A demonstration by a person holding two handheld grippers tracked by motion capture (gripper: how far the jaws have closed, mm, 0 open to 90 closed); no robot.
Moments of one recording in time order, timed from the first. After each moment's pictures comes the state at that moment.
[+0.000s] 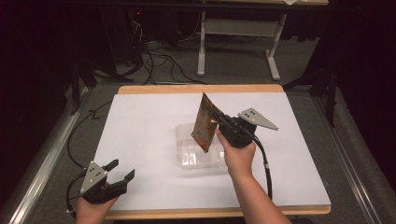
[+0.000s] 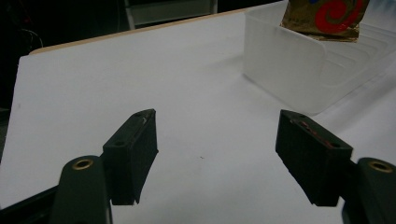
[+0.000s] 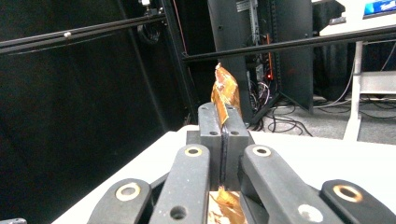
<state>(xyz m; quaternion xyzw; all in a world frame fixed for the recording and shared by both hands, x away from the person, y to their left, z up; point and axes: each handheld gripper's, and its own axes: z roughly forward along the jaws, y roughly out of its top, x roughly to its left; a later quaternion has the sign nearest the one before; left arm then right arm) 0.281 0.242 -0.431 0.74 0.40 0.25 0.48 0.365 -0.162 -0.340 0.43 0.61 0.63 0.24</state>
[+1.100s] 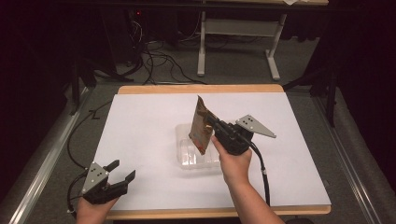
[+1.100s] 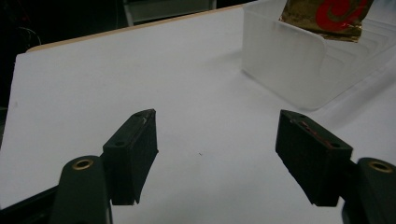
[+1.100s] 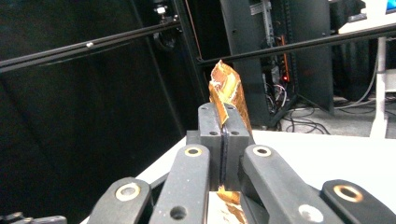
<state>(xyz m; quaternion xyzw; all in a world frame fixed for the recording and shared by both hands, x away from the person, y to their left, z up) 0.280 0.241 -0.432 0.75 0.40 0.25 0.47 0.346 -0.151 -0.343 0.42 0.59 0.65 0.21</state>
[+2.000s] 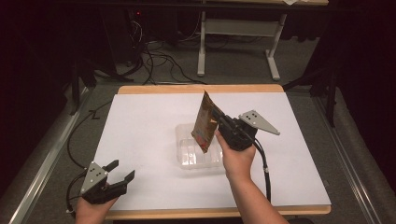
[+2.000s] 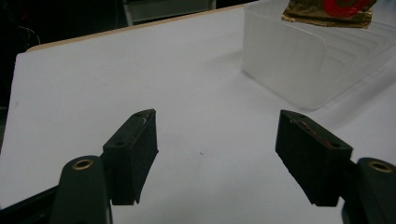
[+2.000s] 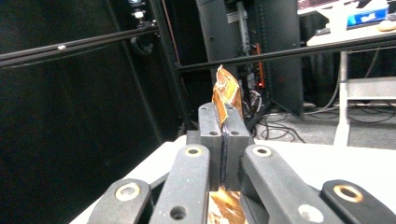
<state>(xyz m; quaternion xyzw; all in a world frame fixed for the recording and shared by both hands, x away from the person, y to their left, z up) 0.281 0.242 -0.432 0.75 0.40 0.25 0.47 0.350 -0.156 -0.329 0.44 0.58 0.63 0.26</state>
